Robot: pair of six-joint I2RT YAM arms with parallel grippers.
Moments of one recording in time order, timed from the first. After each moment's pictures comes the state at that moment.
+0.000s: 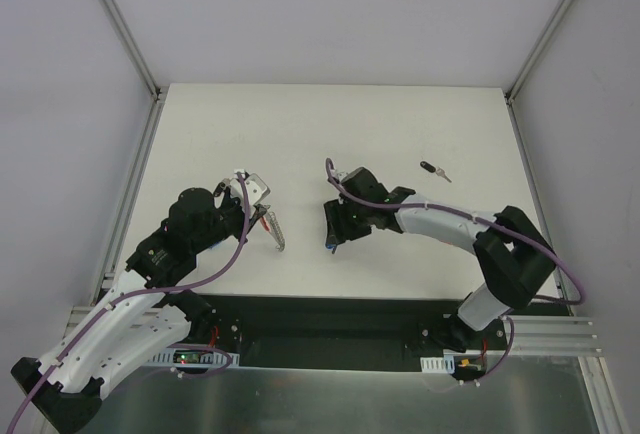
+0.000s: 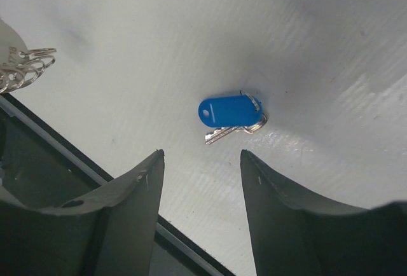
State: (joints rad) left arm -0.60 0.63 0.69 -0.46 0.15 0.19; right arm 0.82 1.62 0.96 -0.36 -0.24 0.44
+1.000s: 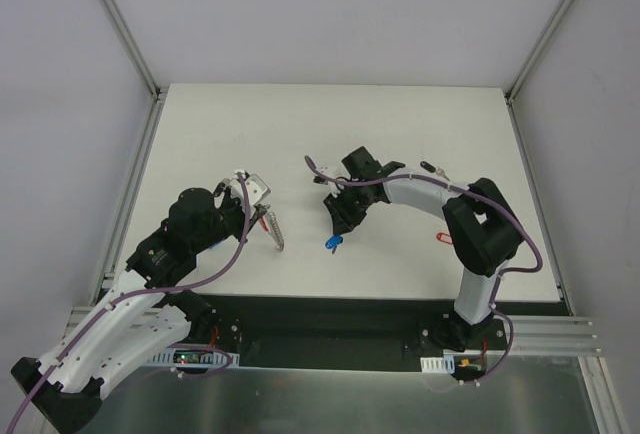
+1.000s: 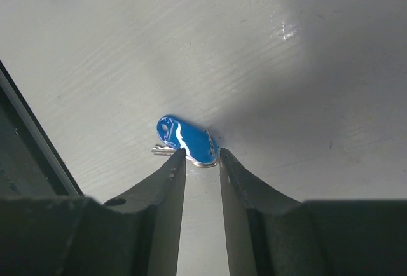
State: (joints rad) left arm -0.60 0.63 0.69 -0.46 0.15 0.20; right arm 0.68 1.83 1.18 -0.51 -0.50 -0.21
